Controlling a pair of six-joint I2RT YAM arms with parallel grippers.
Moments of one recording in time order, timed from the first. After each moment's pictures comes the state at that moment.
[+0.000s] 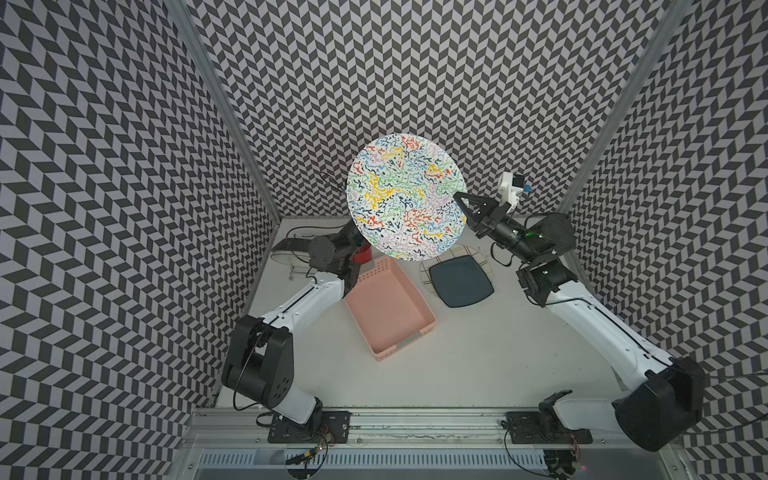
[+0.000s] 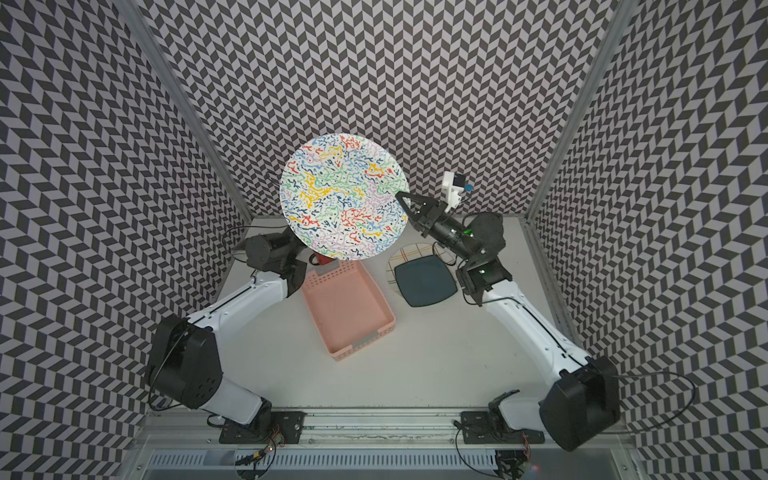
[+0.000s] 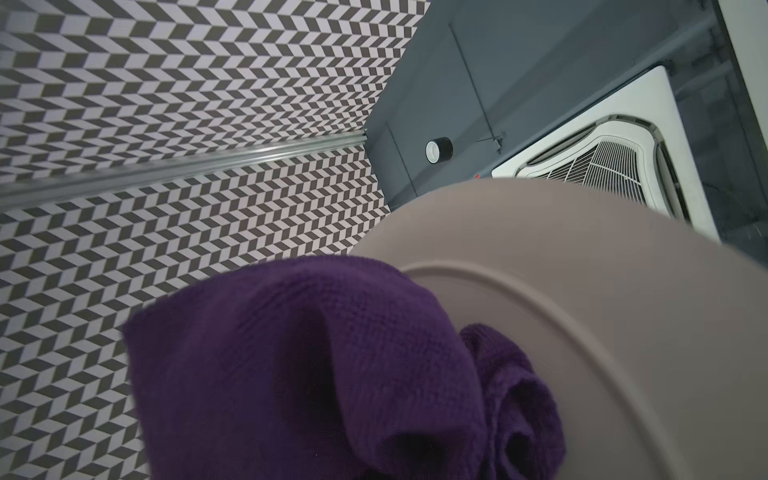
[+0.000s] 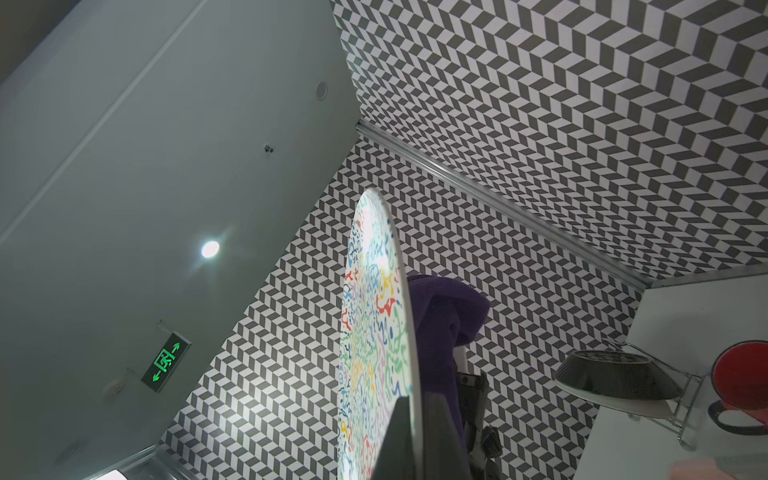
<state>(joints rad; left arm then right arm) -0.43 1.55 1.14 1.30 0.55 -1.95 0.41 1.35 1.22 0.56 -0.53 1.34</state>
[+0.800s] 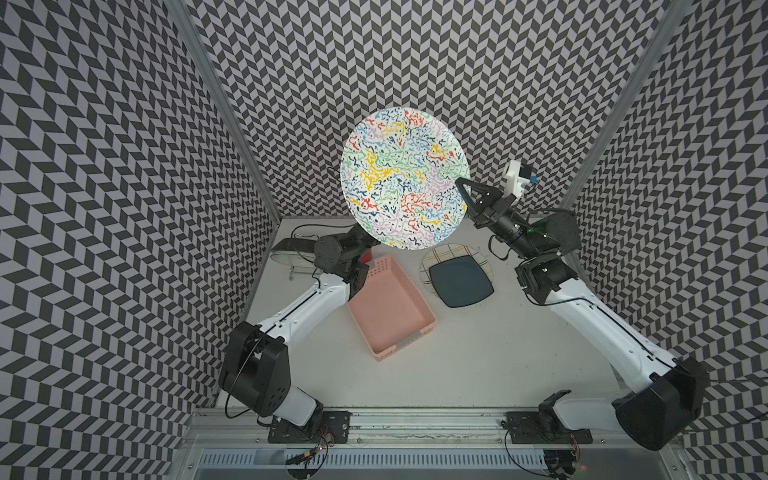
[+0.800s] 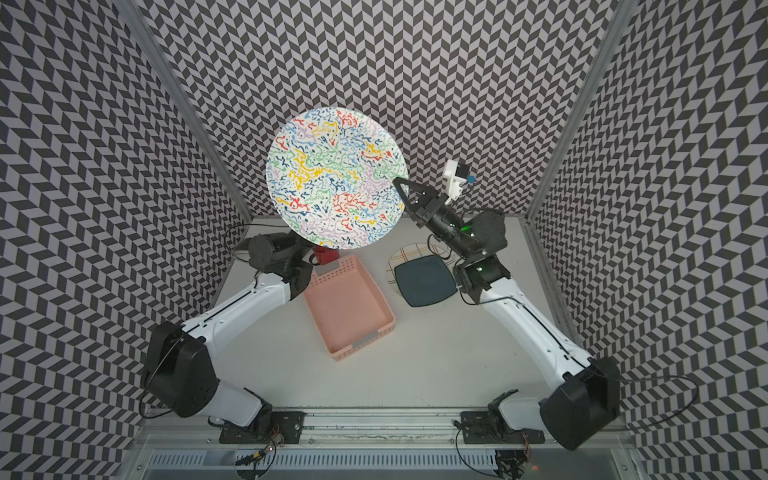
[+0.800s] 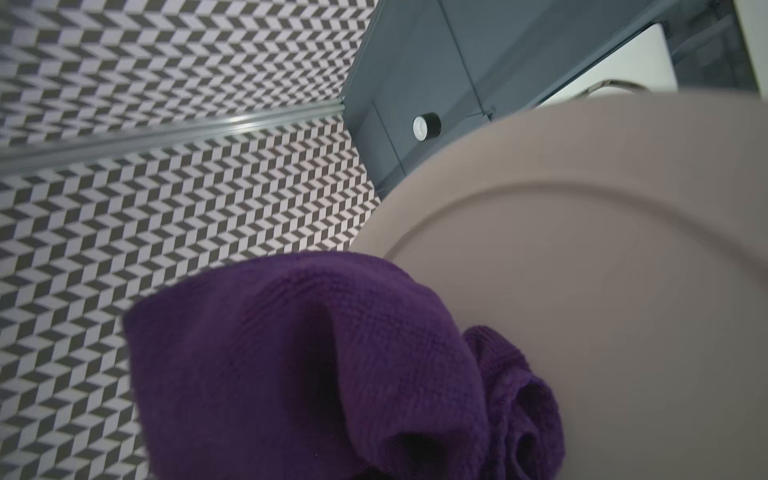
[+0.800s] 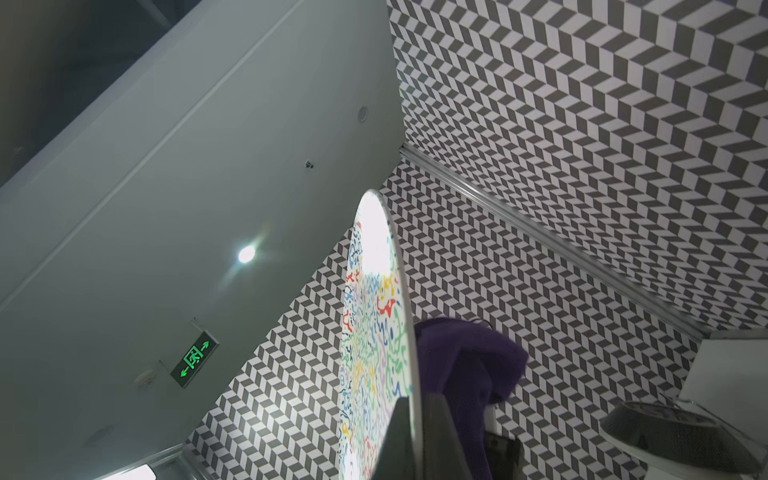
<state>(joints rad) -0.52 1.49 1.17 1.20 0.54 -1.83 0.45 1.38 1.32 0.61 -0.44 1.34</state>
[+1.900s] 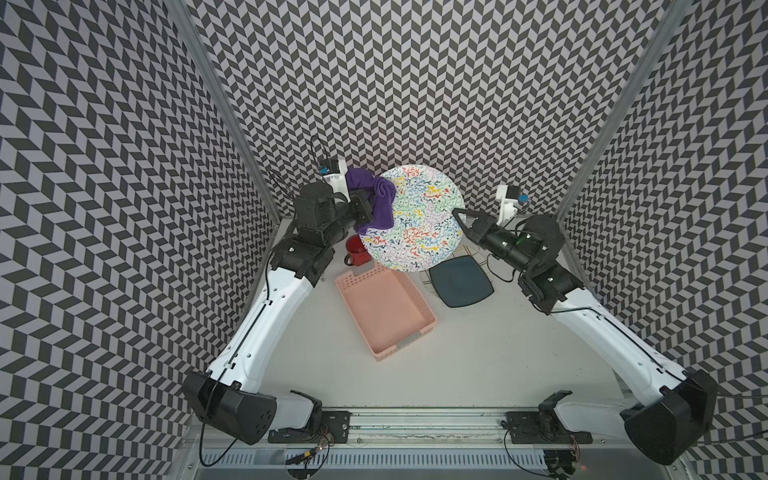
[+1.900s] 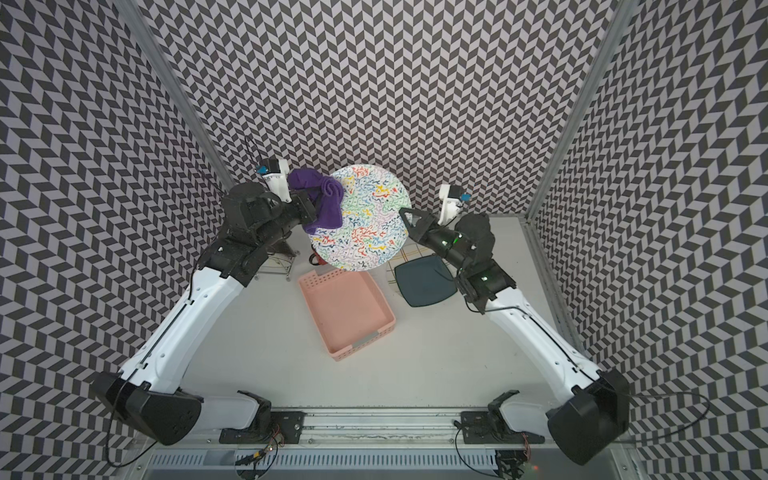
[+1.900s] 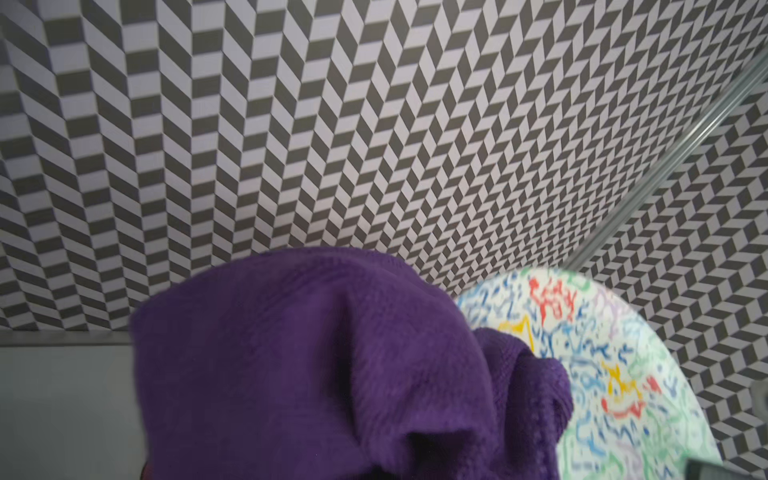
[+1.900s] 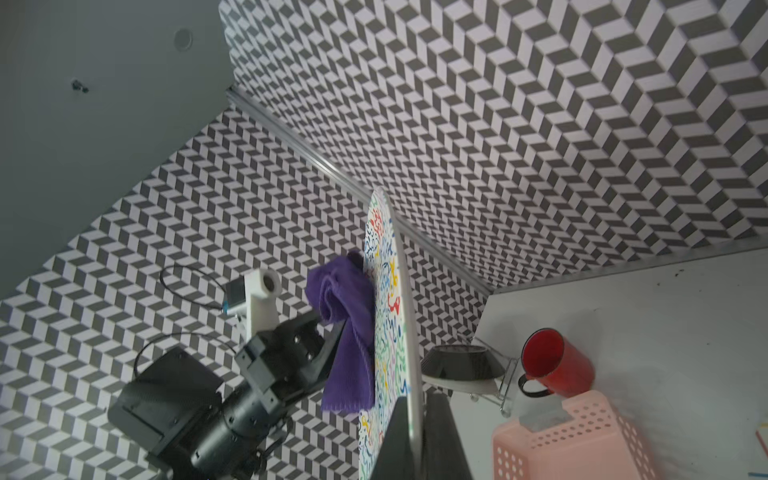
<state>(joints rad) -0.36 1.37 1.55 -0.28 0.12 -0.41 0.53 1.27 1.18 0.16 -0.32 0.93</state>
